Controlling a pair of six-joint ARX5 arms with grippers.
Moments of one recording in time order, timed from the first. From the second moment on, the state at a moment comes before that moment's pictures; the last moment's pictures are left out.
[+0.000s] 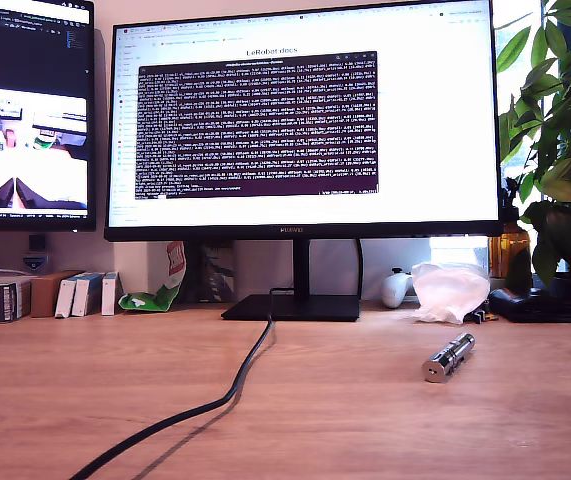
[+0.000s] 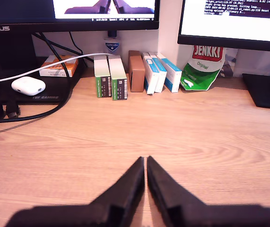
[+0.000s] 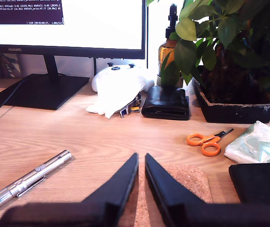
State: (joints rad) left arm 0.01 0.00 0.01 -0.19 -0.02 -0.13; right arm -0.04 0.01 0.02 -0.16 -0.11 -0.04
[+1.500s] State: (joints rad) left arm 0.01 0.06 0.04 0.06 0.46 -0.42; right arm -0.04 0.06 0.20 -0.10 -0.36 0.32
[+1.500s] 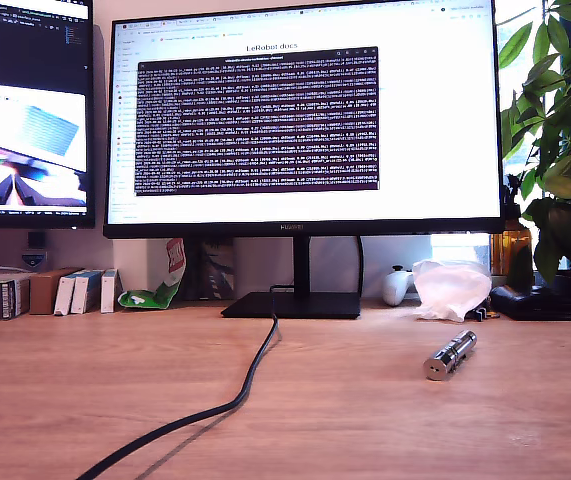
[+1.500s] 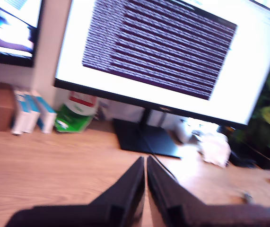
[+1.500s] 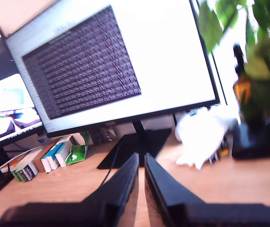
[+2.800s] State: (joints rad) left arm -0.01 0.81 0.52 -0.15 0.62 -0.05; right arm 0.21 1.52 1.03 -0.64 -0.31 -1.31
